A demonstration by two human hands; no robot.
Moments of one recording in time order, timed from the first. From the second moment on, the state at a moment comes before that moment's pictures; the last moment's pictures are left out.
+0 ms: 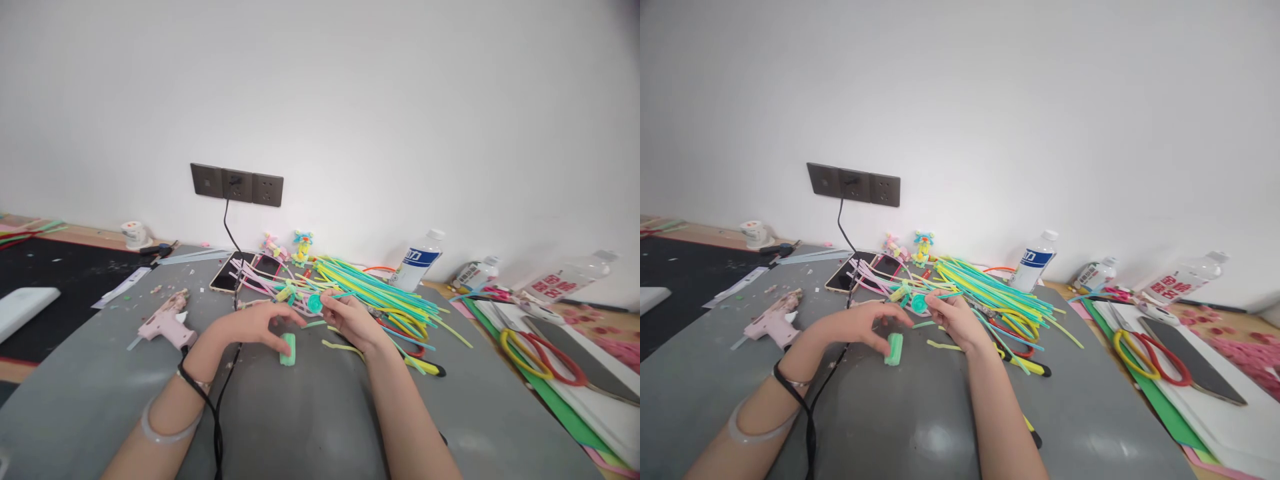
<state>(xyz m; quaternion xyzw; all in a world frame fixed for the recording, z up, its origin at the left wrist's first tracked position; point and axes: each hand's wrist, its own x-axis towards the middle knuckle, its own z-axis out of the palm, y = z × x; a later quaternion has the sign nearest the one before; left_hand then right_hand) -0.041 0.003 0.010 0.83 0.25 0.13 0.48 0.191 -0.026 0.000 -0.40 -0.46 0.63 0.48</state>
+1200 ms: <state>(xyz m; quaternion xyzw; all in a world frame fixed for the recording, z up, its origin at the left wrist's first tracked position) -0.025 0.004 -0.004 0.74 0.29 0.38 0.48 0.170 -0.027 0.001 -0.36 -0.39 0.67 0.53</state>
